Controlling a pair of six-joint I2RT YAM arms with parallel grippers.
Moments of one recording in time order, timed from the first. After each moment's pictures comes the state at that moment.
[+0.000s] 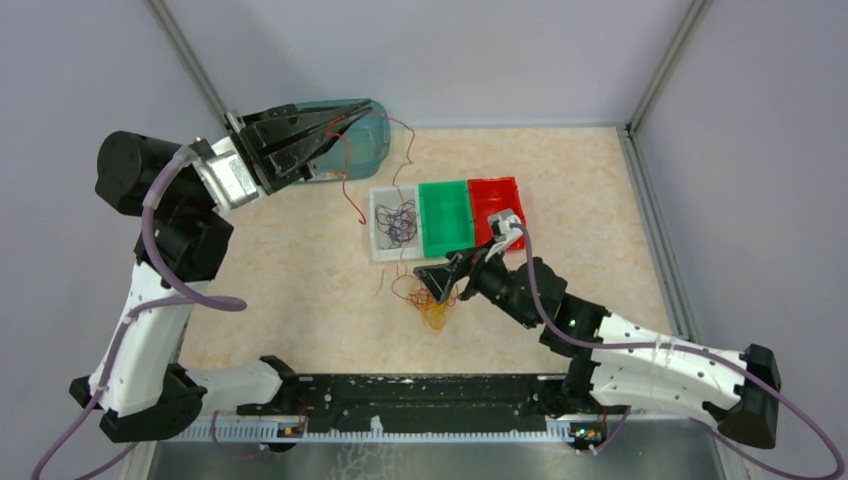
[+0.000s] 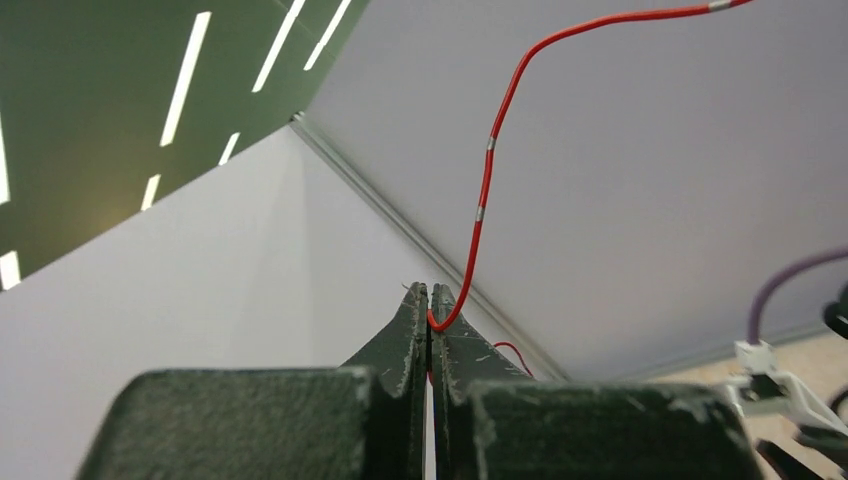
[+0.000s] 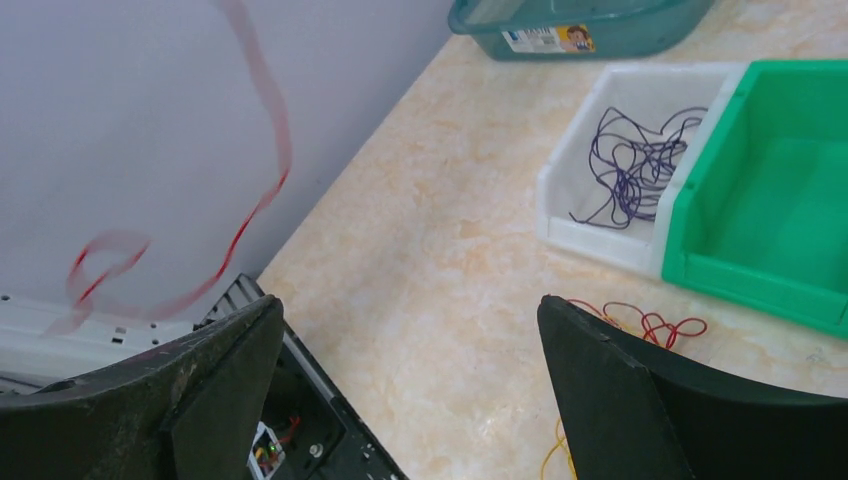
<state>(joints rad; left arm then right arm) -0.66 1.18 1.81 0.05 0.70 0.44 1.10 0.83 0.61 0.18 0.28 0.57</state>
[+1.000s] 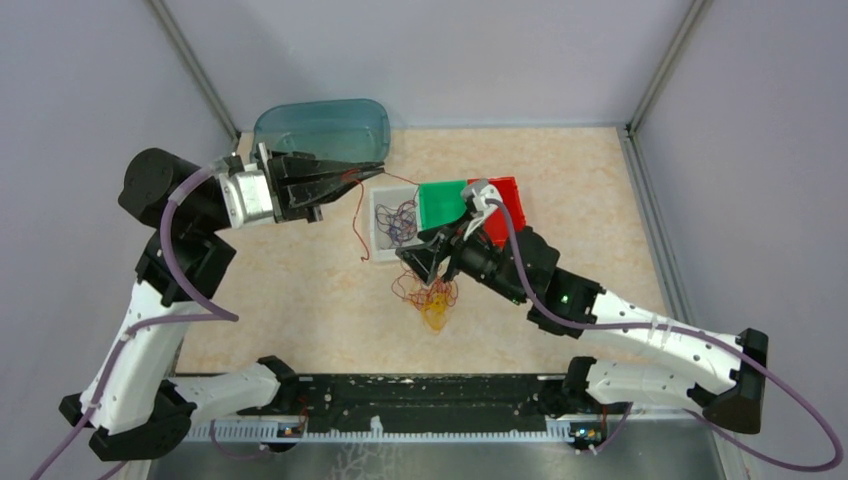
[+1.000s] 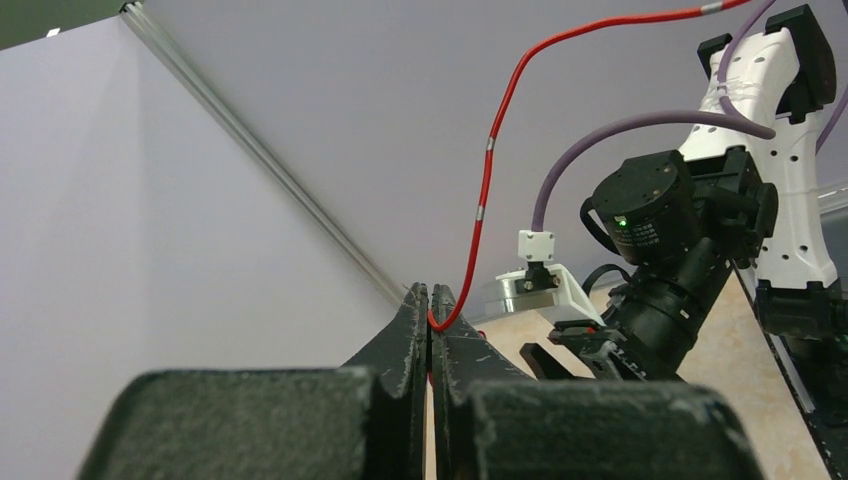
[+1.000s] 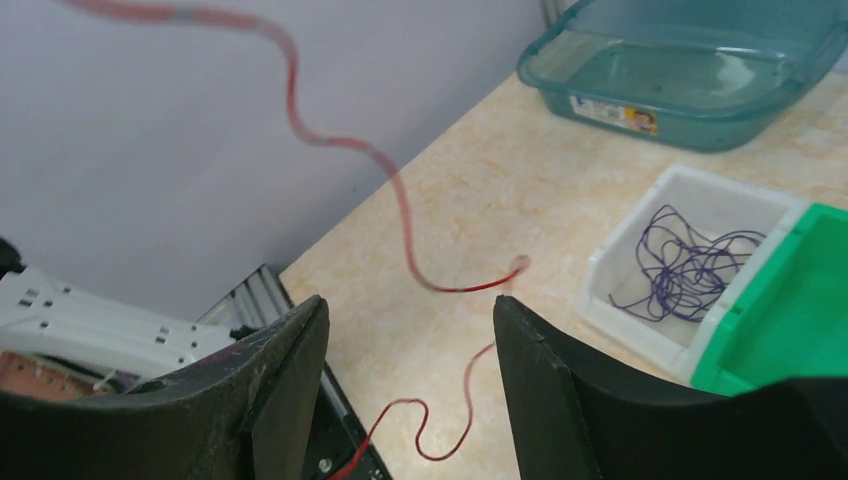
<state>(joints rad) -0.66 1.06 1.62 -0.11 0.80 0.32 1.10 0.97 0.90 0.10 0.12 0.40</state>
